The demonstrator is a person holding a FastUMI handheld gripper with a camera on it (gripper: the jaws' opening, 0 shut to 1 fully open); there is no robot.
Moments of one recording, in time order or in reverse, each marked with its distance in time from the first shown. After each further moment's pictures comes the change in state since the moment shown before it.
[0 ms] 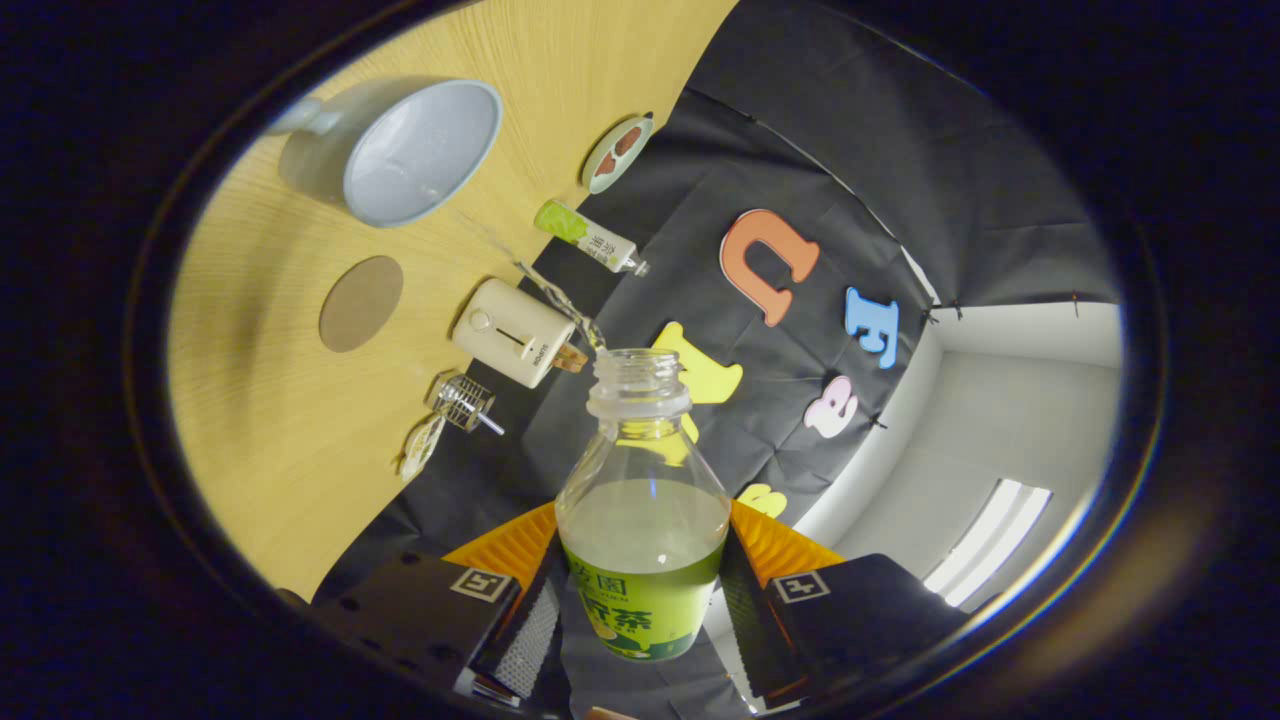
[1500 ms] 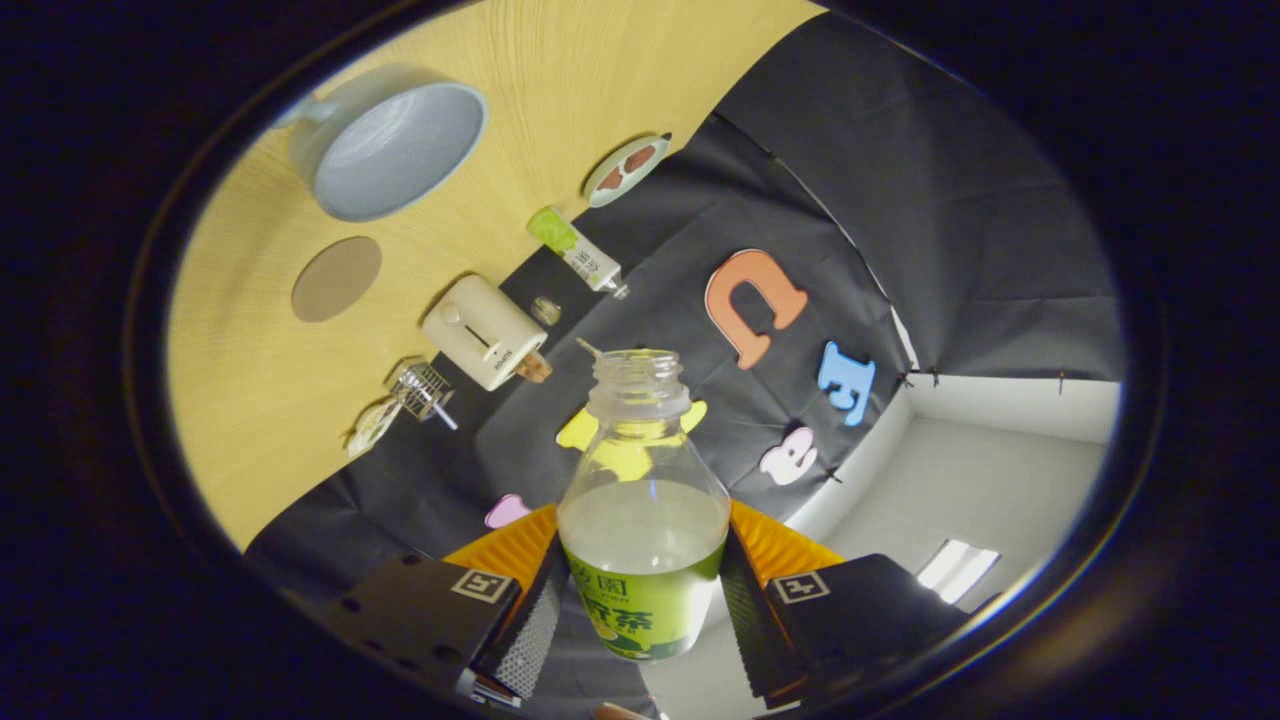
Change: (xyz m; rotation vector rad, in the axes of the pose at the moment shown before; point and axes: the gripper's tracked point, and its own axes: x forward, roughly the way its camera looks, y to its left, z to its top) arm 0.005 -0.041 0.027 -0.180 -0.083 -0.097
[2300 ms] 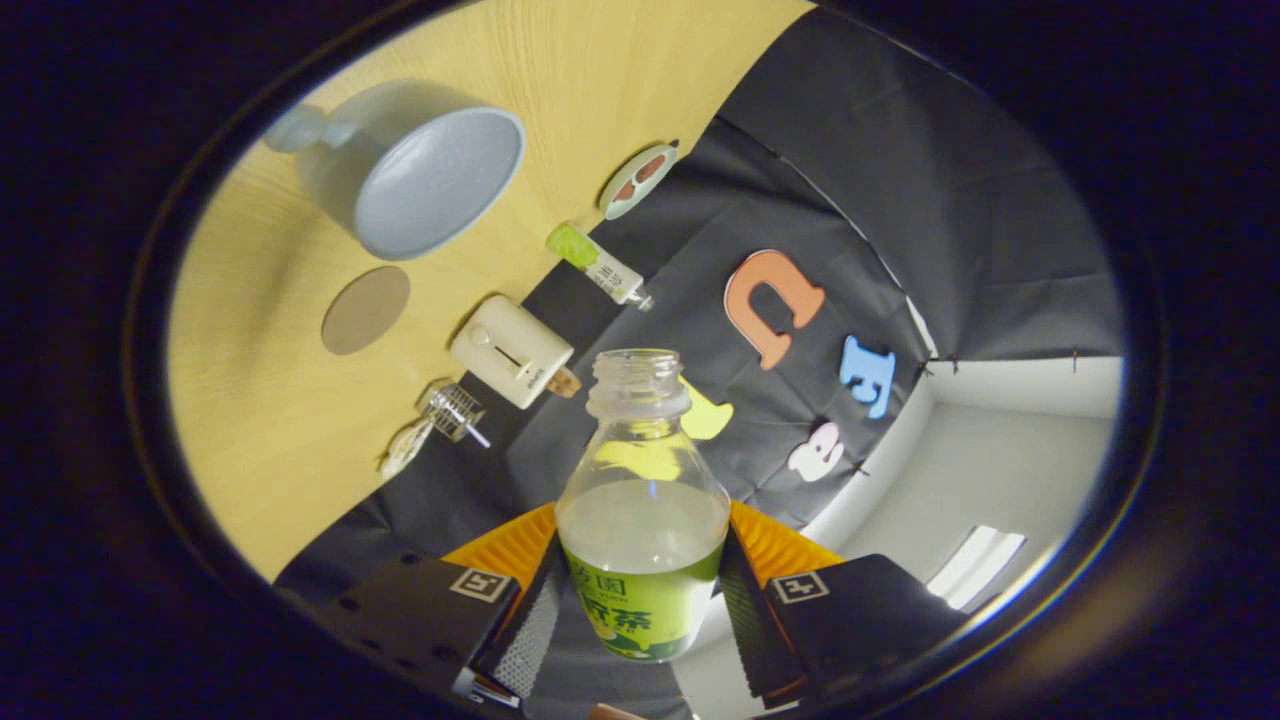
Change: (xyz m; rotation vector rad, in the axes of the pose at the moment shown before) arm -0.012 0.046 0.009 0.133 0.004 0.113
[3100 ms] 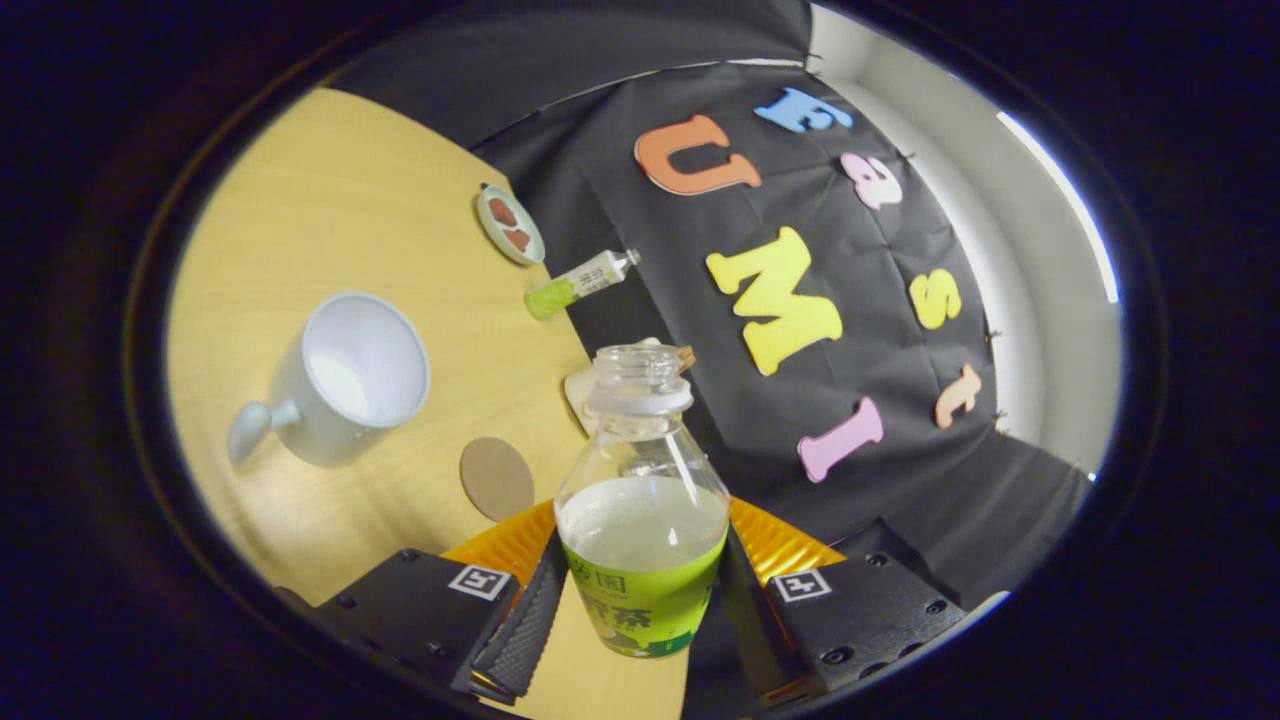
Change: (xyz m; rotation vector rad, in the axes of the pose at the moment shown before) arm -0.021 0.095 -0.004 1.105 0.088 0.498
